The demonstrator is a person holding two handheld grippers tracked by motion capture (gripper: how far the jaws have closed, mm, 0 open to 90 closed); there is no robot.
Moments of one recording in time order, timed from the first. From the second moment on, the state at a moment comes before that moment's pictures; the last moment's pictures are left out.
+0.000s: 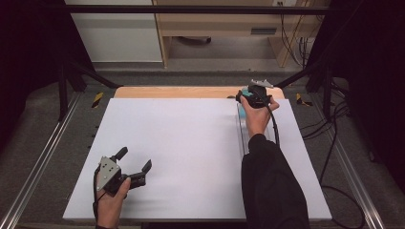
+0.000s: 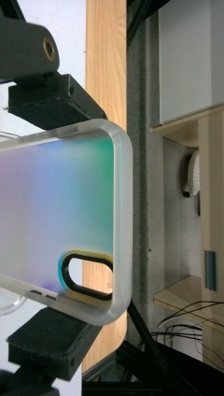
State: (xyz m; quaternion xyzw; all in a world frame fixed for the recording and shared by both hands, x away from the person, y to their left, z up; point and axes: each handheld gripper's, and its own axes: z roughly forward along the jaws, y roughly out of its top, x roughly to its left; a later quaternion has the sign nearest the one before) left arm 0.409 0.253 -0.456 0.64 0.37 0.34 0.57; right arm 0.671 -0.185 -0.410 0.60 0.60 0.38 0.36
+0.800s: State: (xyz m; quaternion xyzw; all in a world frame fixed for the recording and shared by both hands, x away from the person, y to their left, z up) left arm 0.409 0.252 -0.456 0.65 0.38 0.34 0.57; right arm 0.672 -0.186 -0.409 0.60 0.61 0.38 0.35
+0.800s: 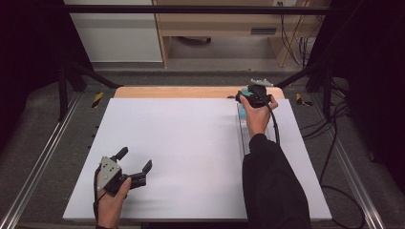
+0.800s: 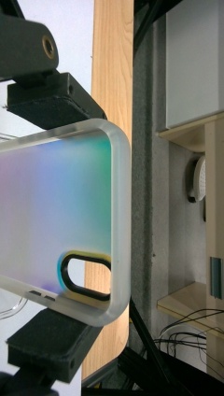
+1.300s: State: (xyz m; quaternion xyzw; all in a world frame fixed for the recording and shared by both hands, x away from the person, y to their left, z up) left arm 0.409 0.253 -0.456 0.65 0.38 0.34 0.57; right arm 0.675 -0.183 -0.409 0.59 0.61 0.40 0.34
